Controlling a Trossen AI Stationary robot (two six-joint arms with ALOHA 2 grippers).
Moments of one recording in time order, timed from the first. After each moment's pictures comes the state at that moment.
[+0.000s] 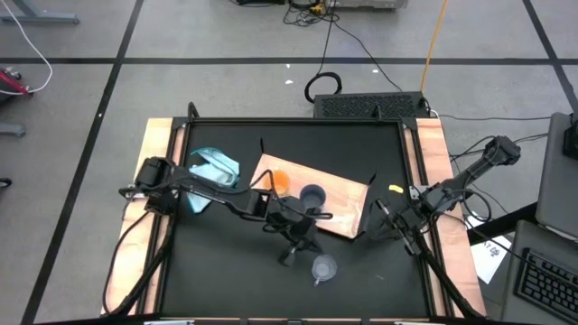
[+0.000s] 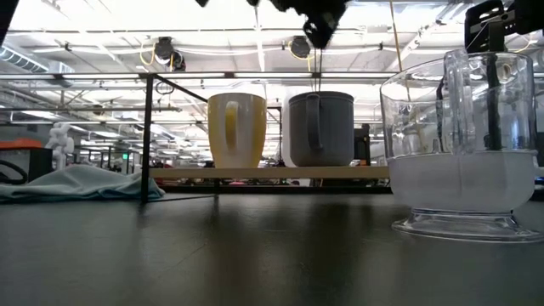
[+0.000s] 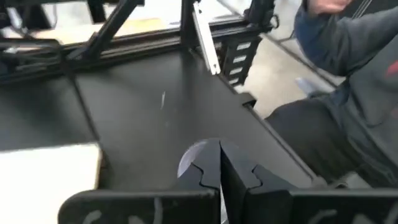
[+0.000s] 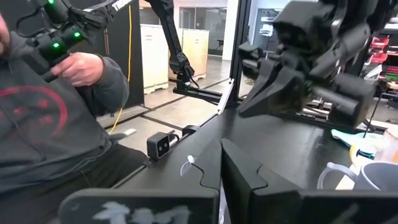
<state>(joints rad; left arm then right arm) -0.21 1.91 1.40 0.03 0.36 0.05 0.60 0.46 0.14 0.31 0.08 -0.04</state>
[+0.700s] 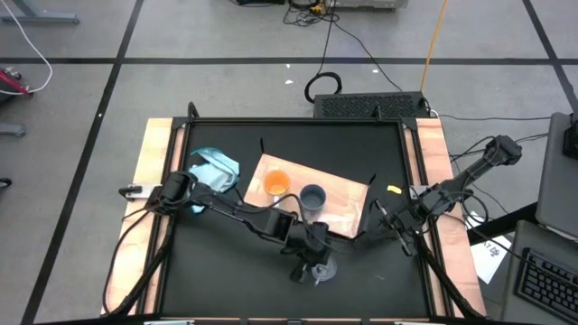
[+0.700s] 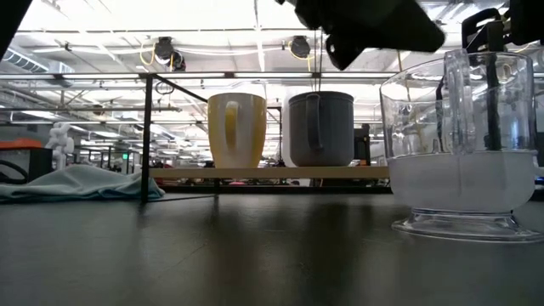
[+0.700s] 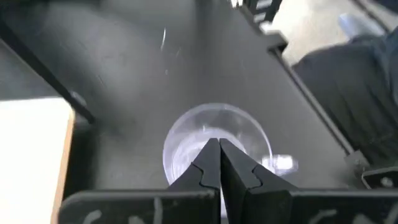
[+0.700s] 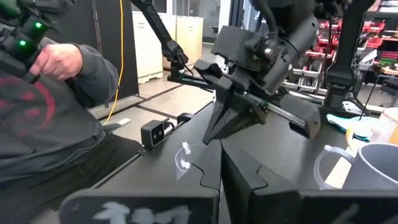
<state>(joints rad) -0.30 2.13 1.73 -0.35 0.16 0.05 0.60 0.50 0.14 0.30 0.11 -0.01</state>
